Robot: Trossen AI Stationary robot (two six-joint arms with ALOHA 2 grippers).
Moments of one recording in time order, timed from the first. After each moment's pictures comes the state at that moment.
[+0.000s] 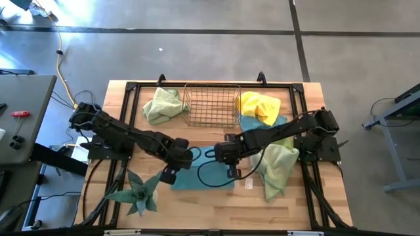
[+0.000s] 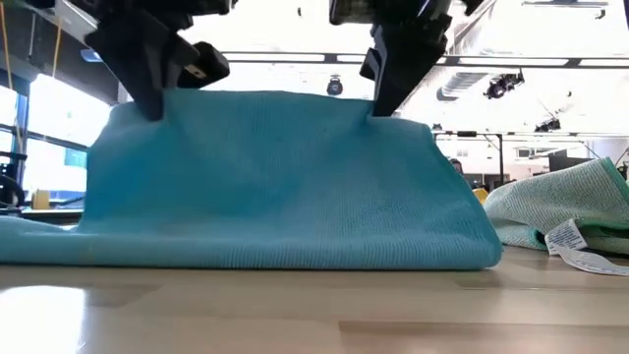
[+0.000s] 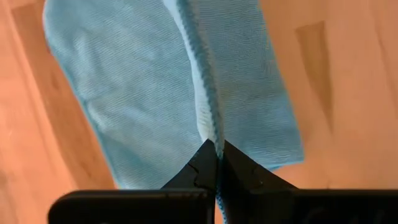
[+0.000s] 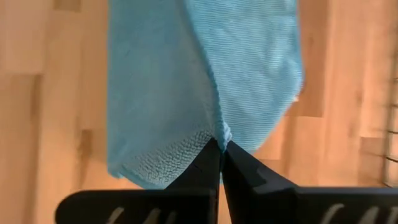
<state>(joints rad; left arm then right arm) -0.19 1.55 1.14 -0.86 0.01 -0.03 0.22 1.81 1.48 -0.86 0.06 0.15</state>
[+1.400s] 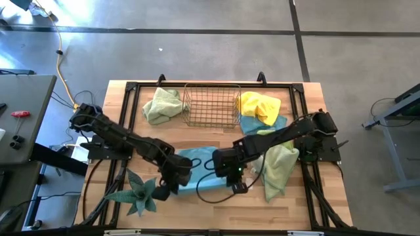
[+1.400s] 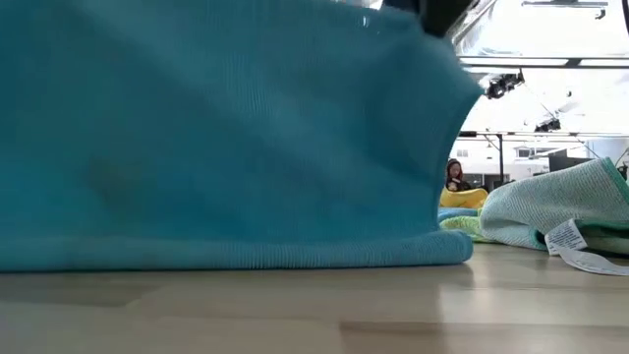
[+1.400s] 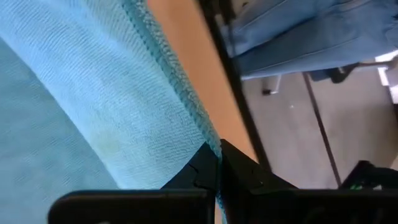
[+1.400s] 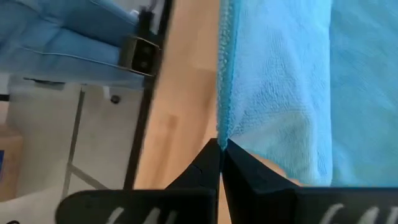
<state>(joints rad) -0.29 1.56 1.14 -0.65 0.49 -0.18 0.28 1.84 1.48 -0.74 -0.47 0.18</state>
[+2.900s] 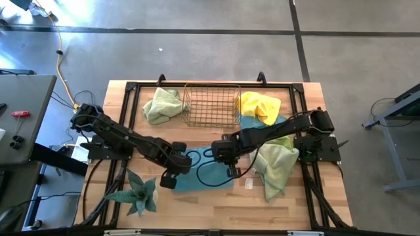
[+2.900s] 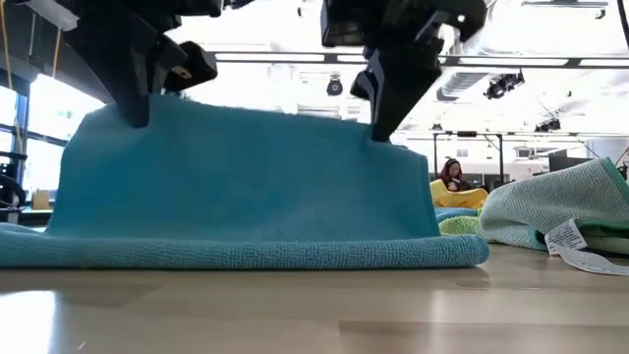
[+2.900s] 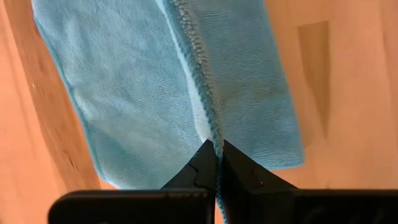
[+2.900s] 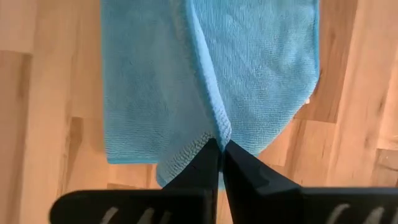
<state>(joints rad) -0.27 1.58 1.14 -0.86 -0.04 -0.17 0.19 1.87 1.48 -0.86 -0.02 0.04</state>
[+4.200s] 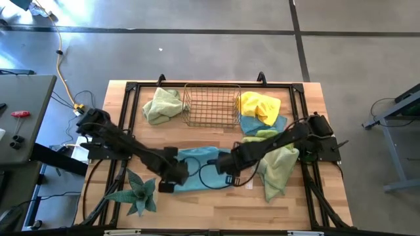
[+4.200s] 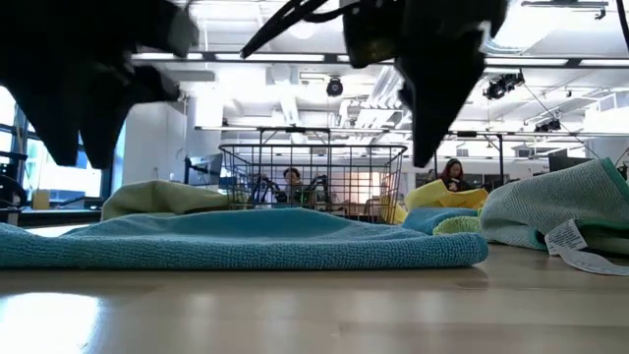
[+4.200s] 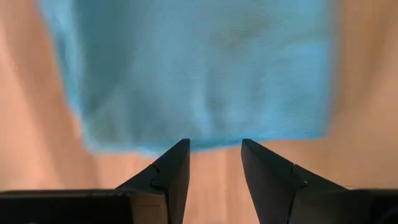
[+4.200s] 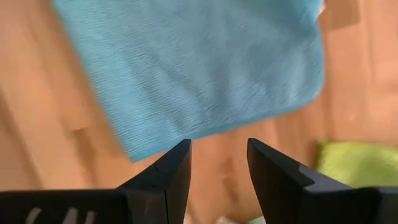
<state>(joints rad) -0.37 1.67 1.14 -0.95 -0.10 -0.41 0.32 1.90 1.48 -0.96 0.10 0.57</state>
